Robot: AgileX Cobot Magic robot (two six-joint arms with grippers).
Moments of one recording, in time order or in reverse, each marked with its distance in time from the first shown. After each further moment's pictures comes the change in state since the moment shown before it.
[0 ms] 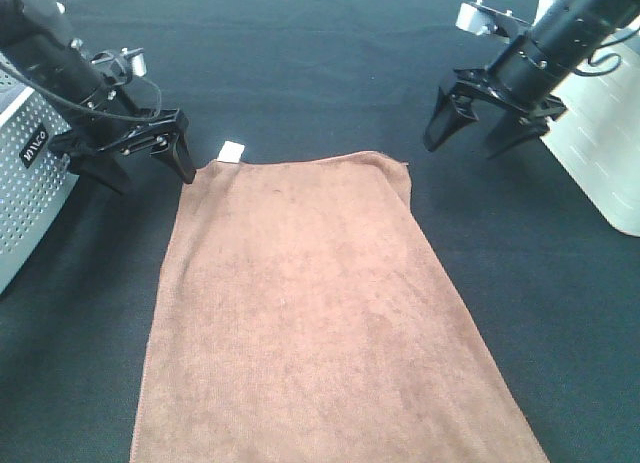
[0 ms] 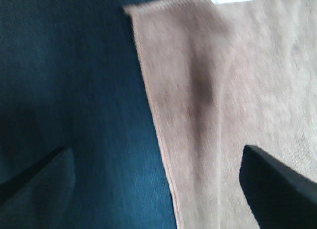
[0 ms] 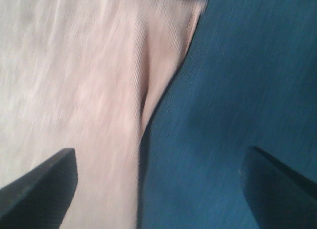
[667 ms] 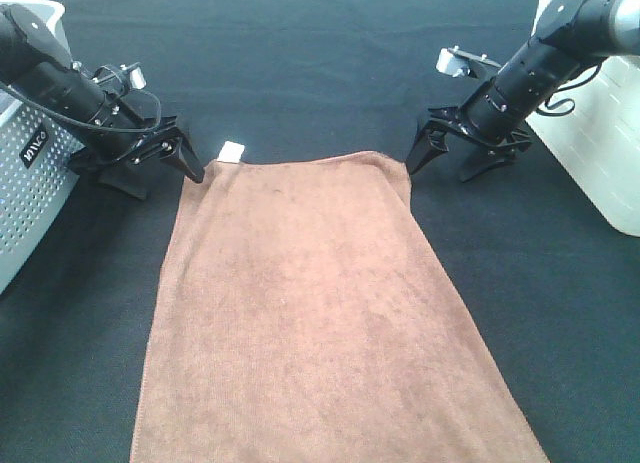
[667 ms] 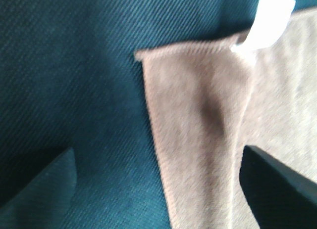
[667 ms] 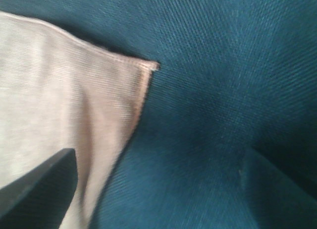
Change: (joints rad) left arm 0.052 0.114 -0.047 -0.187 -0.062 0.135; right arm 0.000 0.231 -0.143 0.028 -0.103 -0.004
